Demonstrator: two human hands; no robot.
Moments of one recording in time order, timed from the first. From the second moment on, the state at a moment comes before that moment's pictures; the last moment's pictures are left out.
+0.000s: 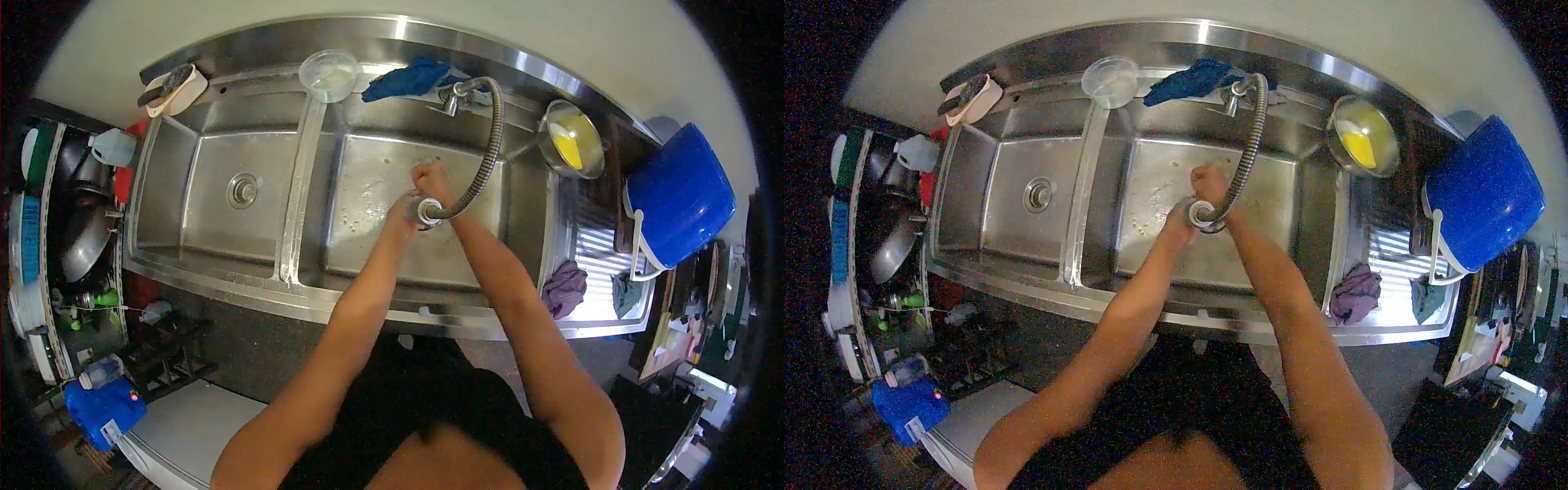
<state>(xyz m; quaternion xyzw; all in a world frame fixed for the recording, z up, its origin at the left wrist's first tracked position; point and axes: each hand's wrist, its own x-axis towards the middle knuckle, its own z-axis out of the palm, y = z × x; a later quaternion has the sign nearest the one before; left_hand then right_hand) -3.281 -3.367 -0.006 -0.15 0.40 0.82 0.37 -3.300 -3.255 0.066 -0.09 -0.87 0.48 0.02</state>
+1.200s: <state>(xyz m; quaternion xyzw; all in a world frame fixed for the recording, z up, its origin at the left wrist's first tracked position) -3.249 -3.512 0.103 -0.03 0.68 0.63 0.38 -3.397 -3.222 0.058 -0.36 -0.73 0.47 0.35</state>
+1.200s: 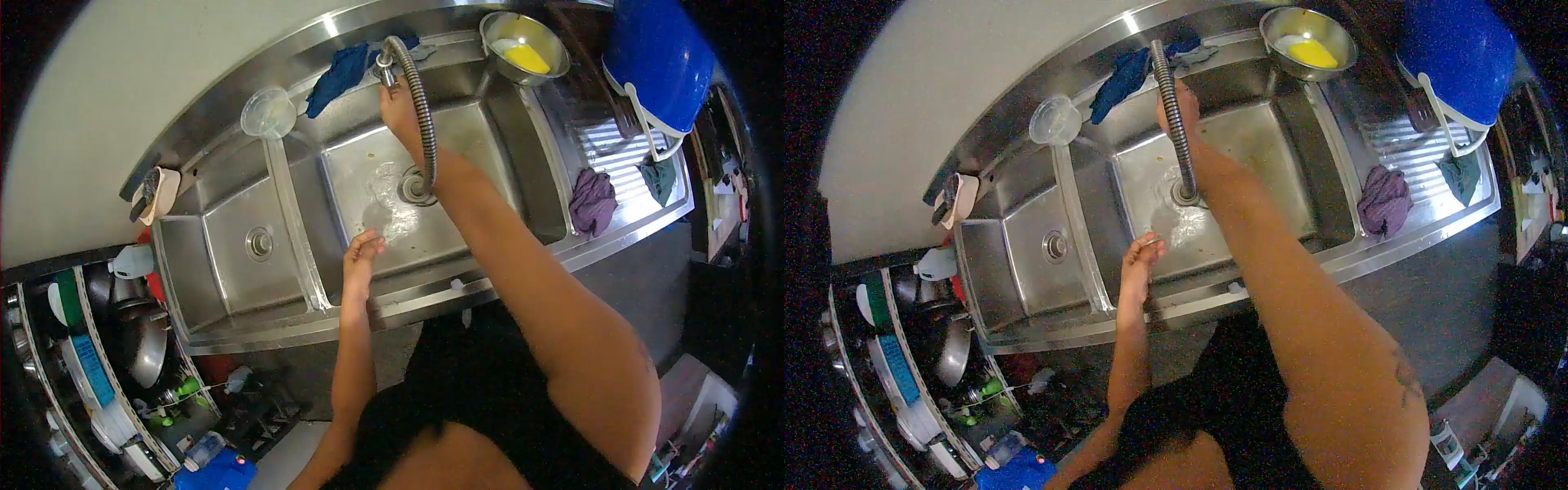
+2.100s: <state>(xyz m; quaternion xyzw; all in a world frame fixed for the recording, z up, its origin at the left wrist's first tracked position) -3.240 -3.466 0.119 0.25 0.84 0.27 0.39 -2.931 -3.175 0.212 -0.20 -0.95 0.23 0.05</state>
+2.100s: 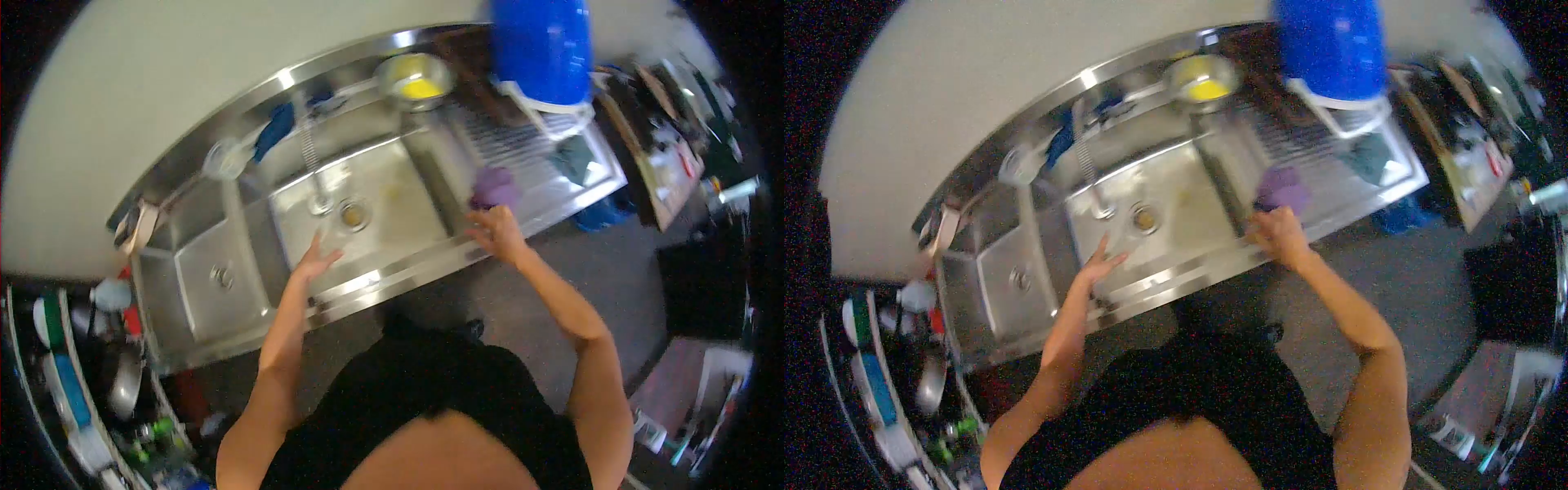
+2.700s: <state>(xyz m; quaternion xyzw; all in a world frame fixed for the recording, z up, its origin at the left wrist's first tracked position) -2.882 -3.212 0.130 0.53 0.81 0.23 0.09 -2.163 -3.579 -0.145 -0.82 -0.46 0.25 -0.22</state>
